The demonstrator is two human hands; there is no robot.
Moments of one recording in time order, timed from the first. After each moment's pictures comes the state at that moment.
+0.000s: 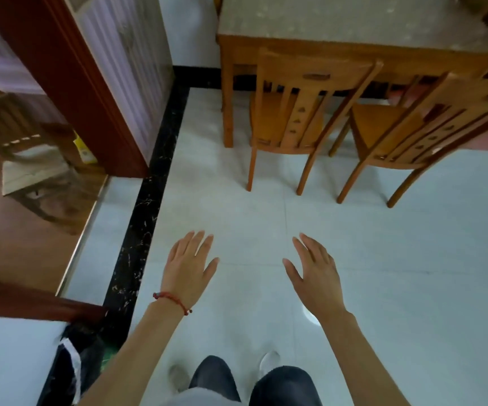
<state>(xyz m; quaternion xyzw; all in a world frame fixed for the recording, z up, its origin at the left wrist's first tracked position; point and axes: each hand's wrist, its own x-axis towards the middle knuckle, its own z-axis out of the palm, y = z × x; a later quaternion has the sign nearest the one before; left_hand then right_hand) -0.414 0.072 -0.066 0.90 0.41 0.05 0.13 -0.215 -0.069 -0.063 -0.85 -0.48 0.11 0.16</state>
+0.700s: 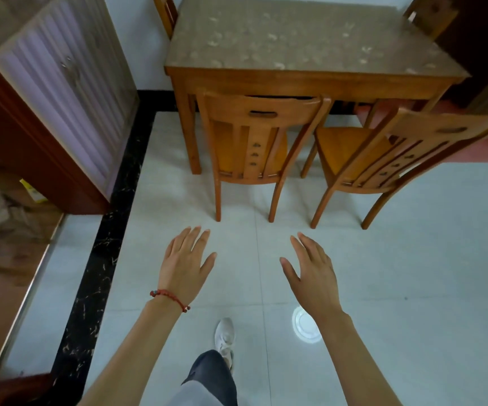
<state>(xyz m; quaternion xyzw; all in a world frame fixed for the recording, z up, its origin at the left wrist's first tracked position) -0.203 0.150 -0.047 0.91 0.39 0.09 0.14 -0.018 -0.007 -0.051 -0.87 -0.45 0.08 0.19</state>
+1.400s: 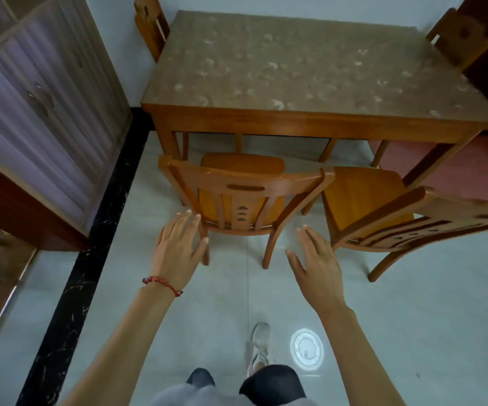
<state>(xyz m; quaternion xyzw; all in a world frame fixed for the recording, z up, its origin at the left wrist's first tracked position) 0.017 0.355 -0.038 0.88 0.43 0.14 0.17 0.211 0.186 -0.039 -0.86 -0.46 0.05 0.23</state>
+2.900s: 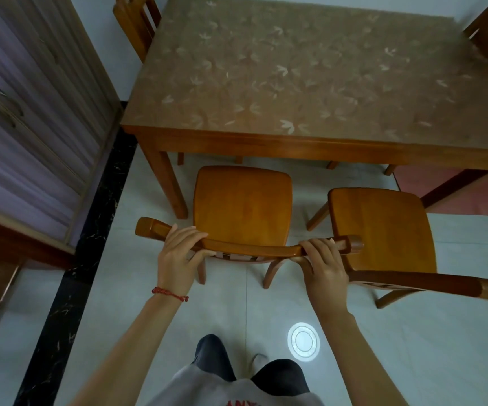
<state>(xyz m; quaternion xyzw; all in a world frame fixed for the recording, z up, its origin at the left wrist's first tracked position) 0.137 0.511 -0.069 0.83 0.38 0.32 0.23 0.341 0.352 -0.064 -0.82 -0.50 -0.11 0.26</state>
